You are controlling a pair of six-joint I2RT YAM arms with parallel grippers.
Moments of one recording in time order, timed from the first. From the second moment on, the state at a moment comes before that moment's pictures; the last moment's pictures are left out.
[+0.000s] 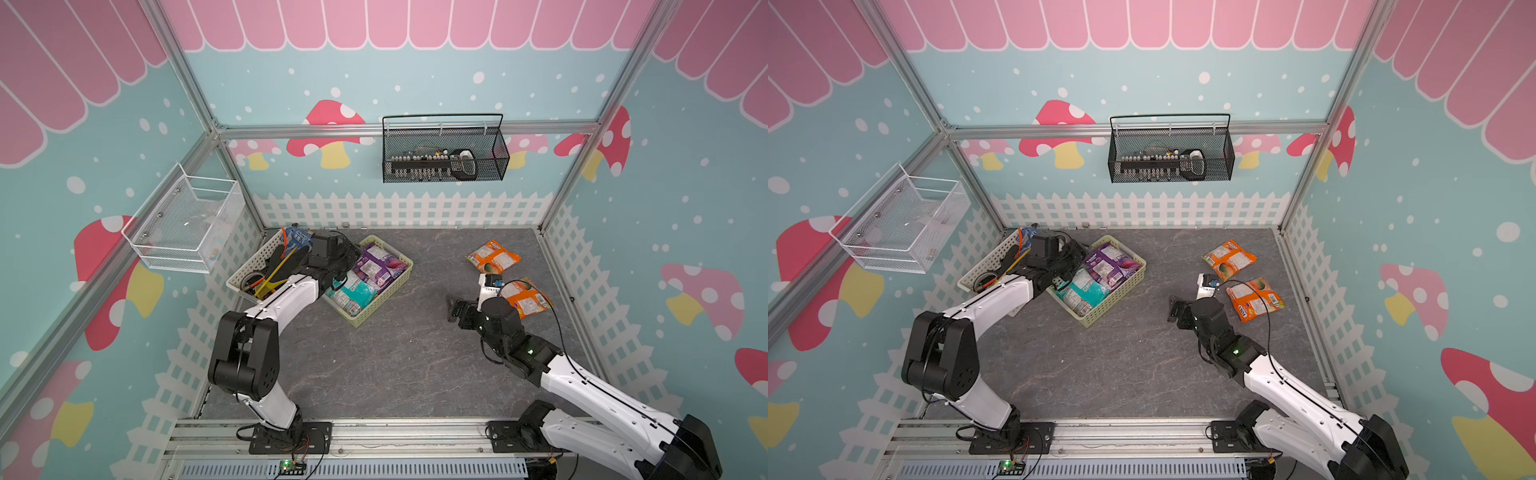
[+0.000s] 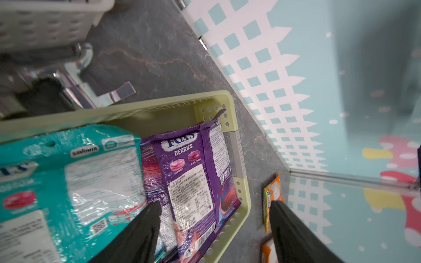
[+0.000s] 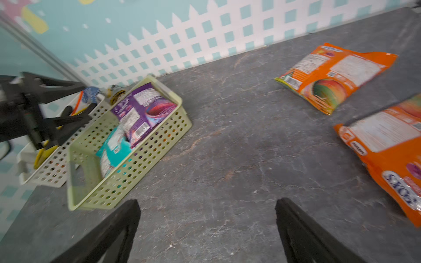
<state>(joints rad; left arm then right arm) -0.22 1.63 1.16 -0.10 0.12 -0.96 0.63 0.95 0.62 -0.16 0.35 0.60</state>
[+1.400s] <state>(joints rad) -0.30 1.21 0.91 -0.19 0.36 -0.18 -0.31 1.28 0.27 0.36 -0.30 0.85</state>
